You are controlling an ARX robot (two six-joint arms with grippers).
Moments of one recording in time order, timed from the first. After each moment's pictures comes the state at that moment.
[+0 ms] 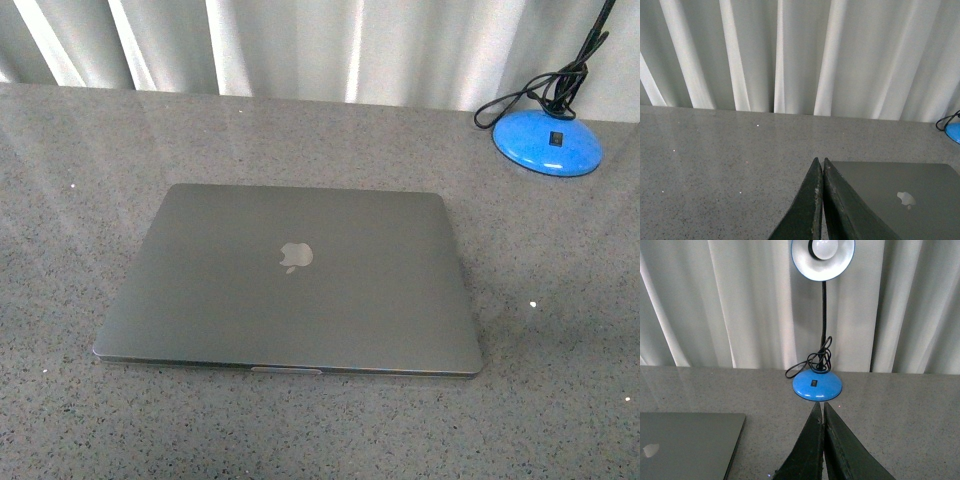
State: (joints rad) left arm 0.00 0.00 0.02 0.00 0.00 -0.01; right arm 0.00 0.00 0.02 0.00 0.00 0.00
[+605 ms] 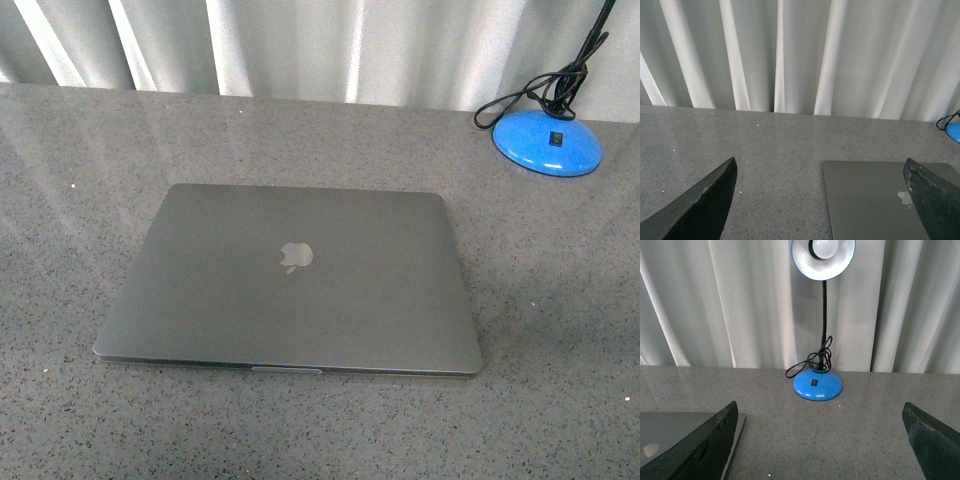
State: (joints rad) left arm 0.00 0.00 0.02 0.00 0.00 -0.01; right arm 0.00 0.00 0.02 0.00 0.00 0.00
